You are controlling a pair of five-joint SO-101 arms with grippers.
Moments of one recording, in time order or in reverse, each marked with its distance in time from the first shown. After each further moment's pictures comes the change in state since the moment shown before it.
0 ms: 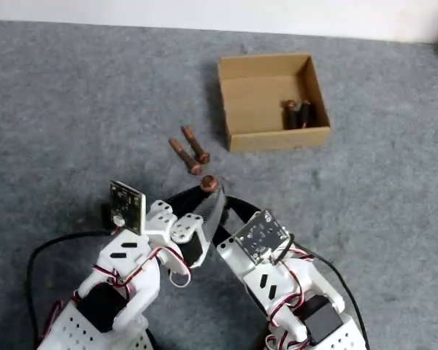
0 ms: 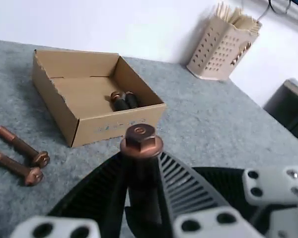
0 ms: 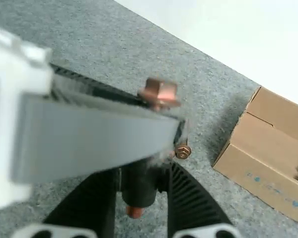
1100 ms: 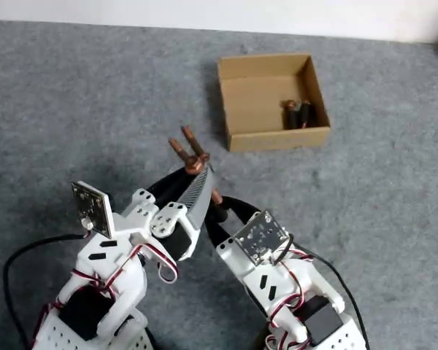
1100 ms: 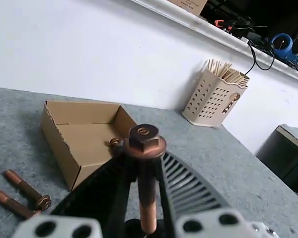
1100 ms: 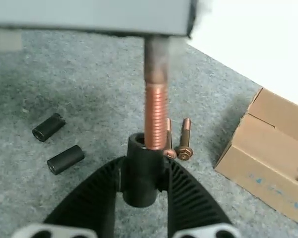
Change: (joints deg) left arm -0.9 0.0 -10.3 0.6 1.4; right arm -0.2 0.0 0.0 0.1 -0.3
